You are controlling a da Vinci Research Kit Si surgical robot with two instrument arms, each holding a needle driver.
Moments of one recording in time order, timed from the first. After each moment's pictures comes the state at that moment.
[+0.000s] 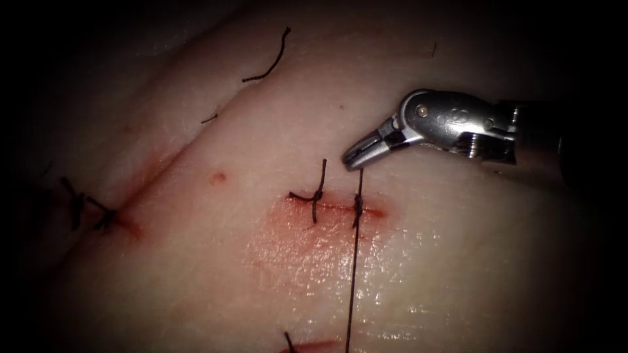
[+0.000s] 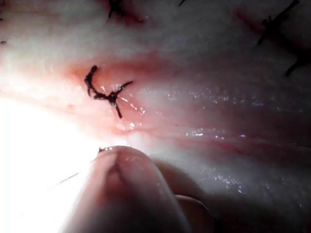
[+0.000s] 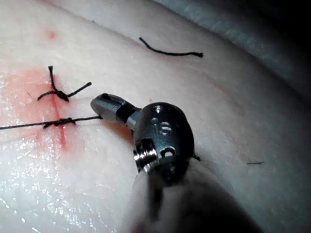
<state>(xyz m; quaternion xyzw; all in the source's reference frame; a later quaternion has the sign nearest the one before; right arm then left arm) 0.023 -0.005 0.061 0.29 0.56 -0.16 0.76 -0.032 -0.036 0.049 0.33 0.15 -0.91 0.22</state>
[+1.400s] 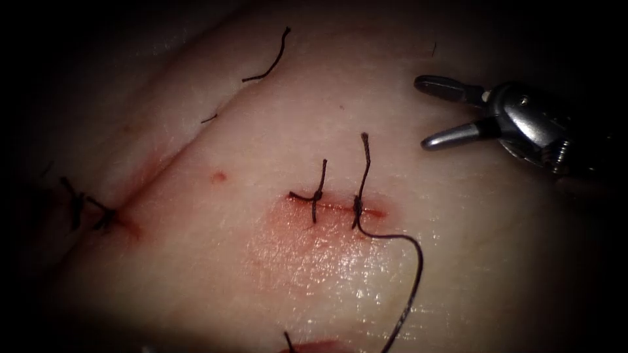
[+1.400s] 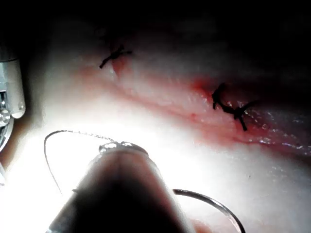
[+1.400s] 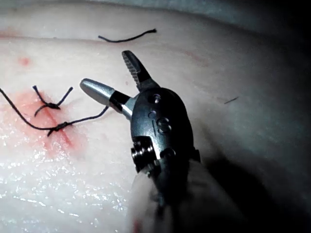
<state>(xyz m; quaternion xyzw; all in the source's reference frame) 0.016 -0.006 0.052 0.11 0.70 0.07 0.70 -0.028 -0.013 0.041 0.34 -0.04 -0.94 0.09</state>
